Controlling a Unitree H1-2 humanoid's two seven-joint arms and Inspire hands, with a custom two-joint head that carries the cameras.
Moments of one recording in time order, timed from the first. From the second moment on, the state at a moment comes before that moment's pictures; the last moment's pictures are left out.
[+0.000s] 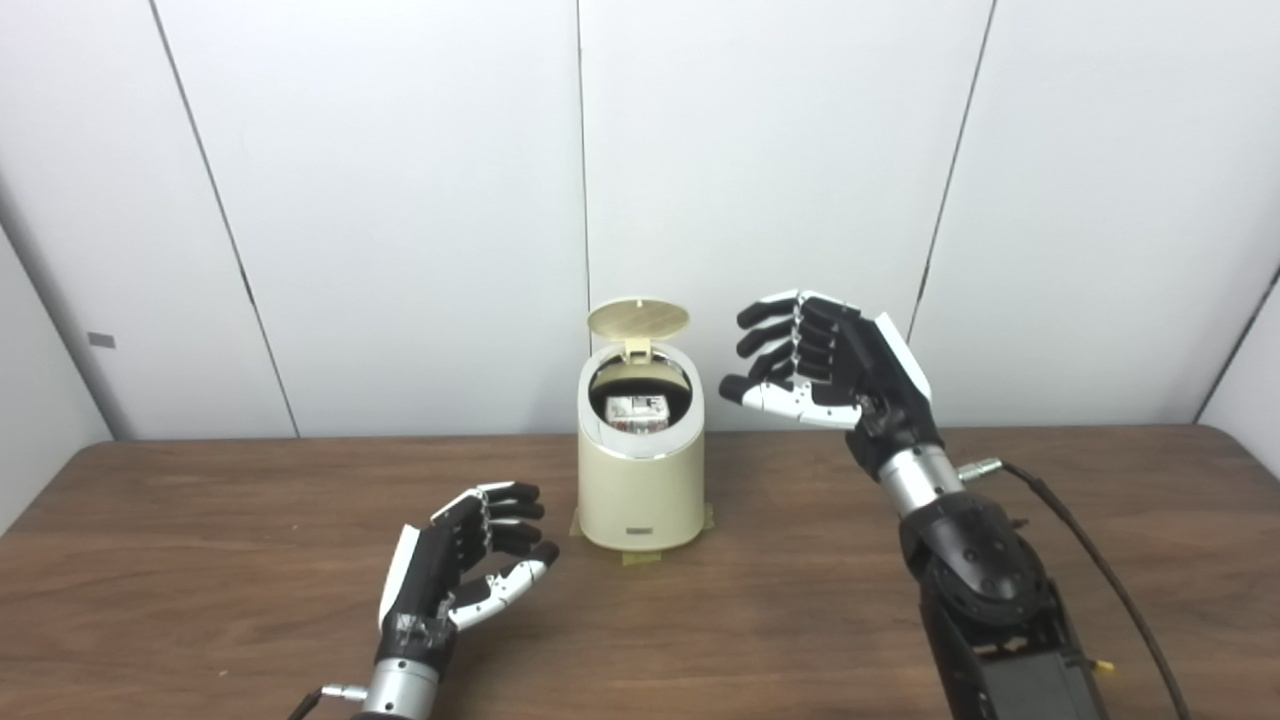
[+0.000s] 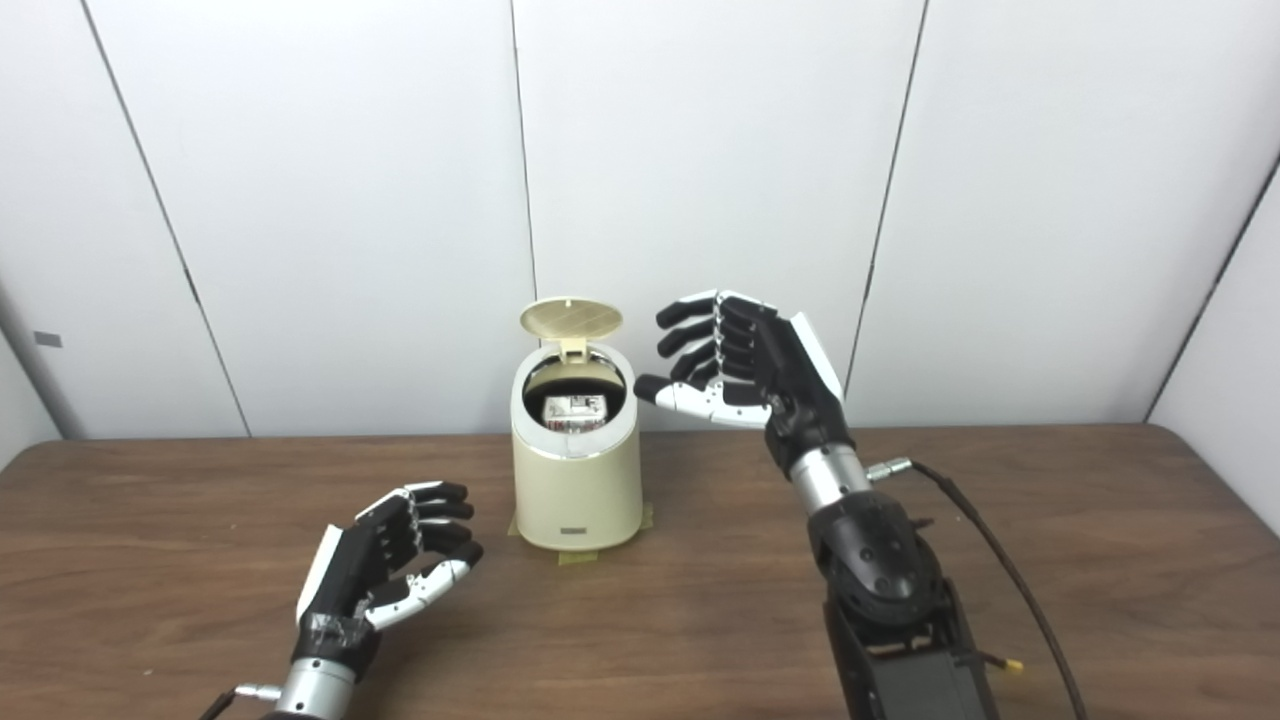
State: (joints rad) left arm -0.24 0.07 0.01 0.21 0.05 -0.21 -0.04; right arm -0.48 -0.13 -0.01 -0.10 -0.04 0.22 0.08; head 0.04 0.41
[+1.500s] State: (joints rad) left arm -0.76 0.26 -0.19 0.26 0.37 0.02 -0.17; right arm -0.22 -0.11 -0.04 0.08 0.11 -0.11 0.16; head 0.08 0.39
